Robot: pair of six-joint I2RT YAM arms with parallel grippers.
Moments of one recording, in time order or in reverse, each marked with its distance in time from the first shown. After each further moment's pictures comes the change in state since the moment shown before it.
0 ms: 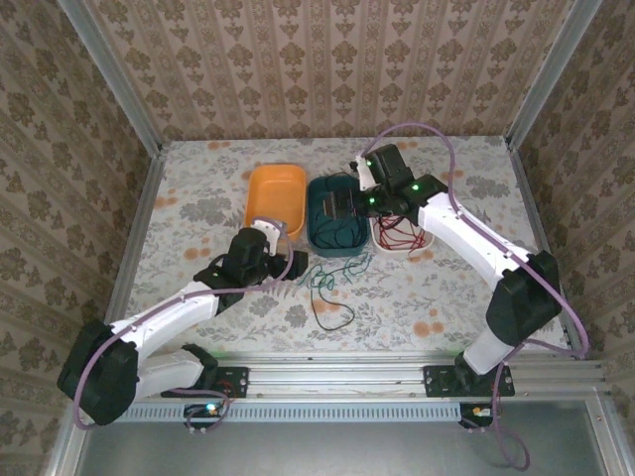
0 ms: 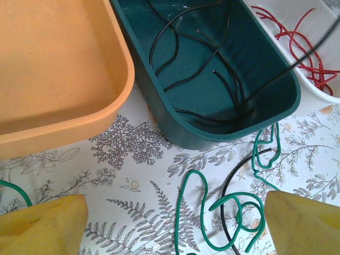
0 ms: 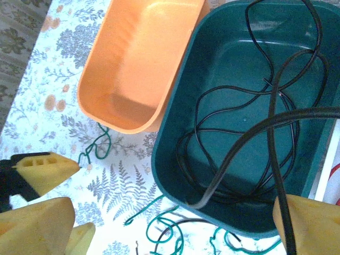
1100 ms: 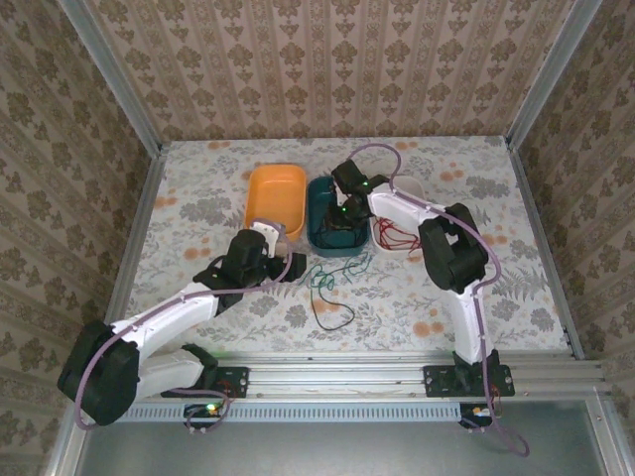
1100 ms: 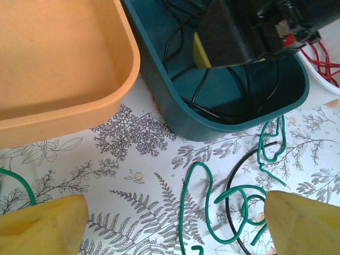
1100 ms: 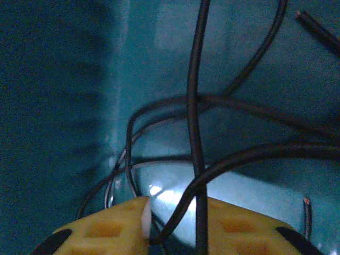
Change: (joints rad) left arm 0.013 0.000 -0.020 0.000 0.013 -0.003; right arm 0.015 0.518 0.209 -0.027 0.037 0.082
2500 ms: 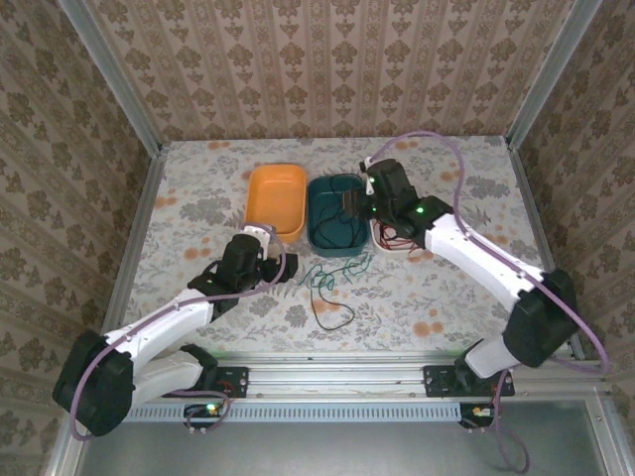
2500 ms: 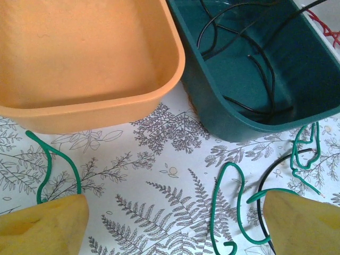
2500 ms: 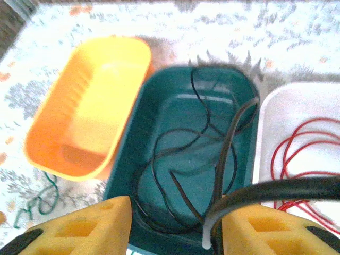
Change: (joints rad) left arm 0.014 -0.063 -0.041 -0.024 -0.095 -0.010; right arm 0.055 -0.666 -0.397 0.250 0.322 -0.082
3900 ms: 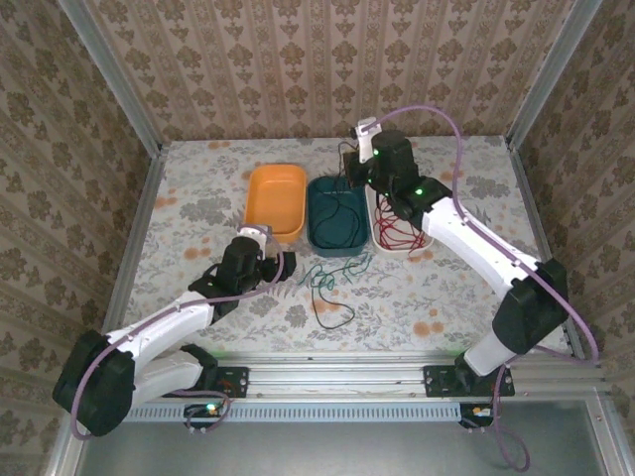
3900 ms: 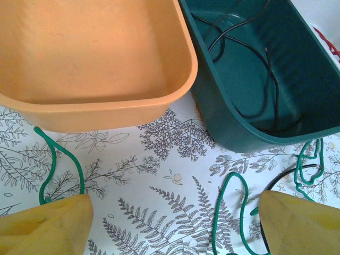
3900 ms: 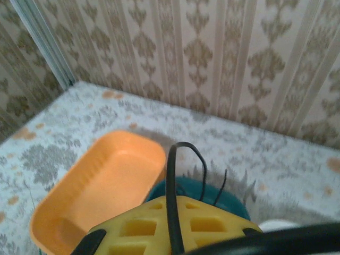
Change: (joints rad) left arm 0.000 -0.001 -0.036 0.064 -0.042 -0.064; right arm -0.040 0.118 0.168 0.198 -0.021 -0.239
